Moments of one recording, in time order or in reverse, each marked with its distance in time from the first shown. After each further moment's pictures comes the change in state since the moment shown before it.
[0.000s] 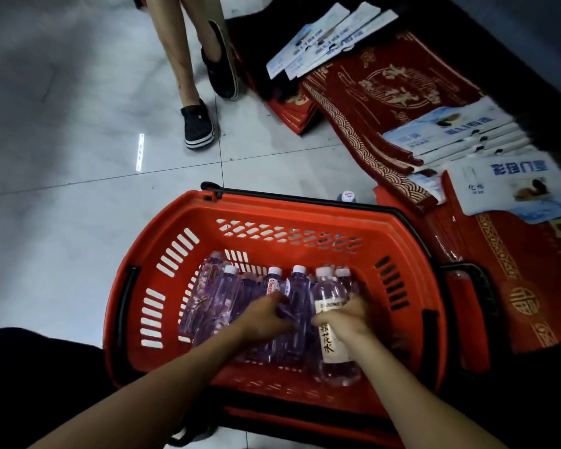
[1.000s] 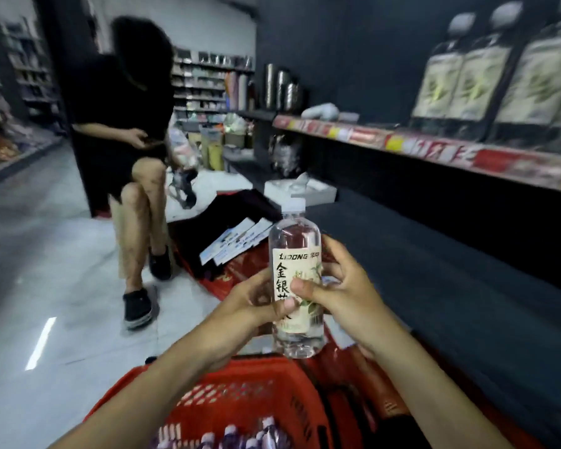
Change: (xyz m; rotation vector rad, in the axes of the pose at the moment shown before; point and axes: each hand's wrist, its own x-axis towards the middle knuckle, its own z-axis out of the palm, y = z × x) left_hand -0.219 0.264 -0.114 -0.627 -0.078 0.880; right_hand -0.285 -0.183 -0.231 0.302 -0.017 -1.092
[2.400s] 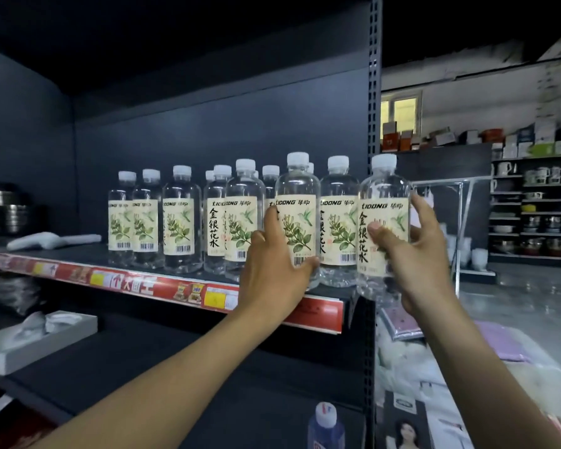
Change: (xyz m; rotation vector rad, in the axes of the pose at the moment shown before) left_hand 0.158 0.158 0.433 0.671 -0.018 0.734; right_hand -0.155 -0.185 -0.401 -0.337 1.207 -0.413
